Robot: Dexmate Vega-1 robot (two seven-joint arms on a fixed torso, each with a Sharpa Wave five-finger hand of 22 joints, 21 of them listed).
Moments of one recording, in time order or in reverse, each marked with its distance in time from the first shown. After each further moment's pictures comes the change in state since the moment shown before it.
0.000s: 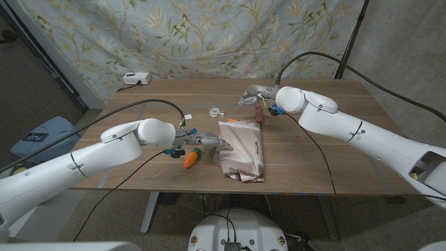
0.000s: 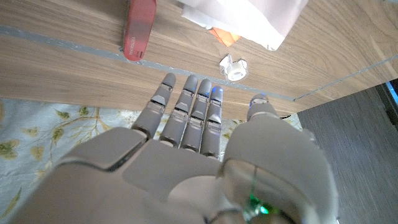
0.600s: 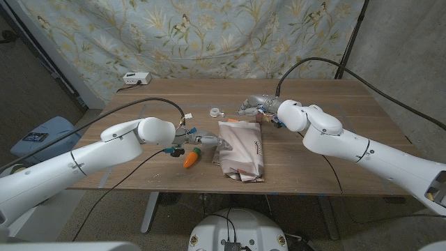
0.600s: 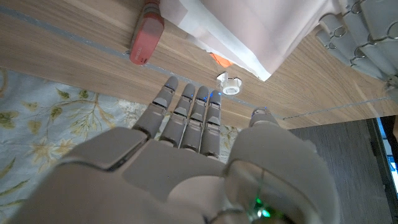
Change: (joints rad) left arm -0.007 0.000 0.002 0.000 0.018 -0.002 -0.008; left_hand 0.000 0.000 0.003 0.003 0.000 0.000 0.000 0.000 0.000 0.000 0.000 0.000 0.000 0.000 0.000 0.000 0.000 0.000 0.000 0.000 0.000; right arm -0.126 -0.055 0.011 -0.109 -0.210 0.034 0.021; right_hand -0.112 0.018 -0.015 0.054 0.000 -0.051 -0.005 -0.007 -0.002 -0.058 -0.004 -0.093 -0.021 -0.109 0.002 -0.015 -0.047 -0.021 -0.031 0.000 0.000
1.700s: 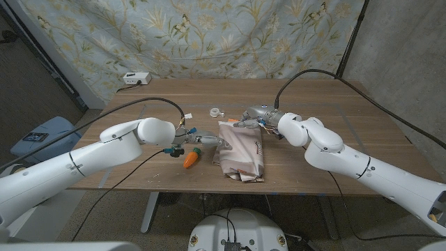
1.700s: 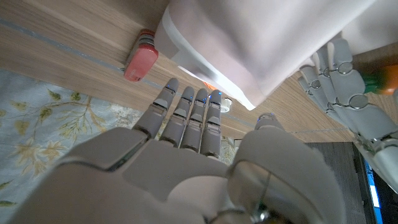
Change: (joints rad) left arm 0.010 0.009 -0.008 -0.021 0.011 0.016 0.009; left_hand 0.000 0.000 0.000 0.000 0.000 0.000 0.000 0.000 0.000 0.000 0.000 0.000 0.000 0.000 0.000 0.000 0.000 0.000 0.000 0.000 0.000; right arm -0.143 0.026 0.073 0.033 -0.157 0.120 0.016; right_hand -0.080 -0.033 -0.020 0.030 0.000 0.009 -0.009 0.004 0.000 -0.007 -0.001 -0.039 -0.001 -0.039 -0.011 0.004 -0.042 -0.011 -0.010 0.000 -0.002
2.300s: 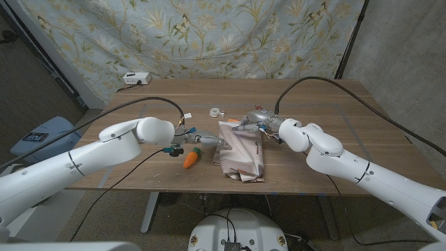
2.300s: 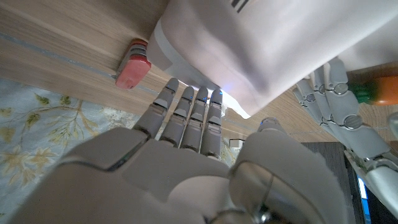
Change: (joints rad) left arm -0.002 0.002 -0.003 0.009 0.002 -0.016 -0.008; left_hand 0.000 0.000 0.000 0.000 0.000 0.000 0.000 0.000 0.000 0.000 0.000 0.000 0.000 0.000 0.000 0.000 0.000 0.000 0.000 0.000 0.000; right arm -0.038 0.017 0.029 0.072 0.010 0.106 -0.055; right_hand -0.035 -0.005 -0.016 0.016 0.008 0.005 -0.005 0.000 0.000 0.021 -0.002 -0.008 0.000 0.000 0.000 0.008 -0.014 0.000 0.000 0.000 0.000
